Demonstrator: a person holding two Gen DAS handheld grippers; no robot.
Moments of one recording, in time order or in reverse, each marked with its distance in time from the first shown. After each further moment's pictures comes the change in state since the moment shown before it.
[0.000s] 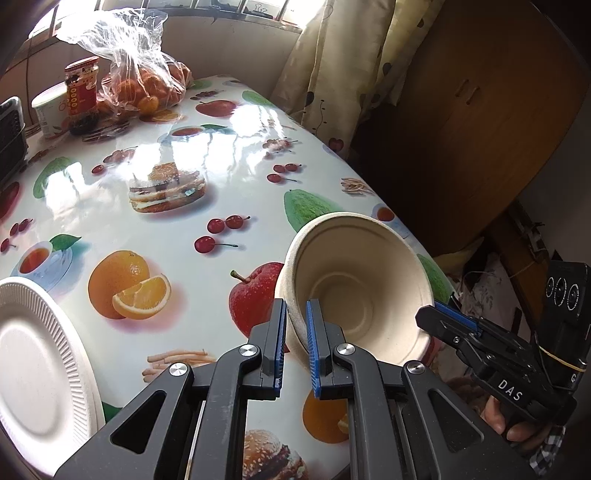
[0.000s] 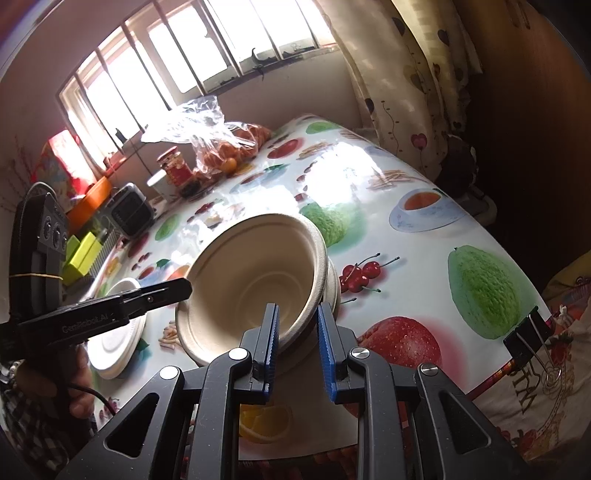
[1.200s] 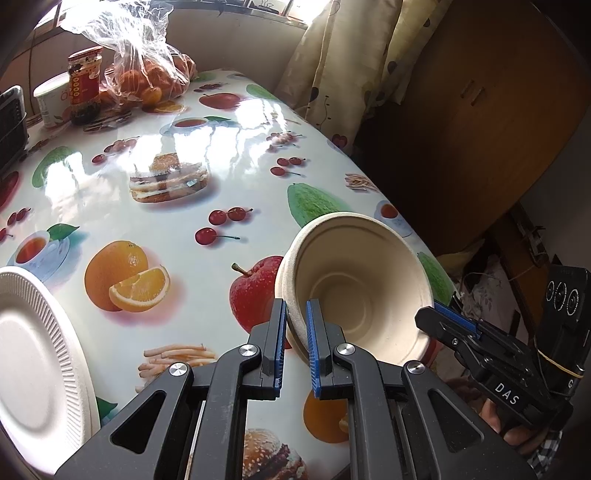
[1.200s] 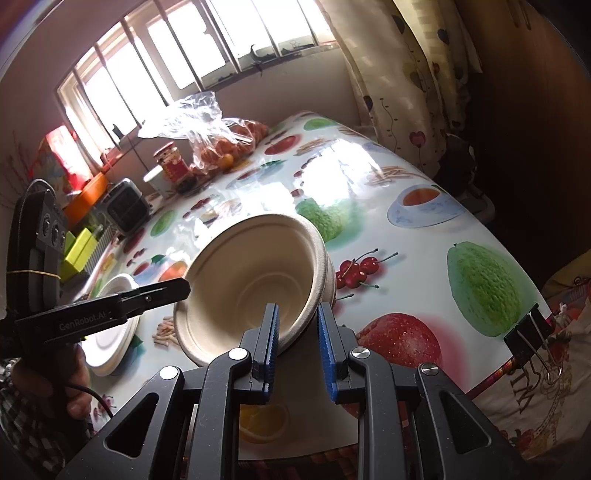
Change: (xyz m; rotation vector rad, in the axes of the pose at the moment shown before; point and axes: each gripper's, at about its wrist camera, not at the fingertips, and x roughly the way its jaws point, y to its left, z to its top) left arm 0.004 0.004 -0.002 -0.023 0.018 -0.007; right arm 0.004 -0.001 -0.001 0.001 0.009 -0.005
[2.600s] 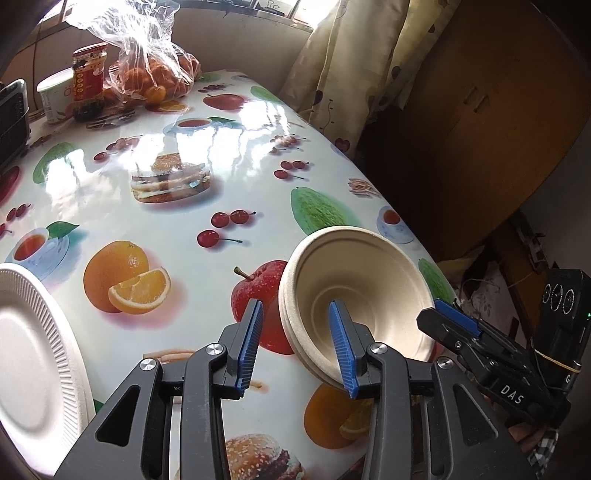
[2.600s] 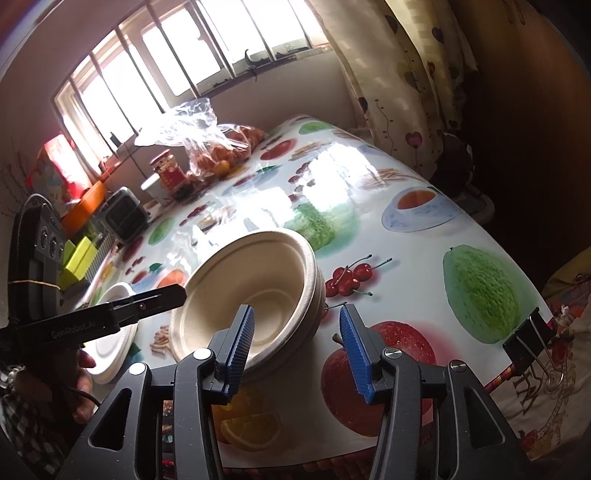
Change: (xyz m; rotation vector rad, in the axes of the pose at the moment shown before) left arm 0.001 0.004 0.000 -0.023 -0.019 -0.001; right arm 0.002 -0.013 0.005 0.013 -0.016 0.008
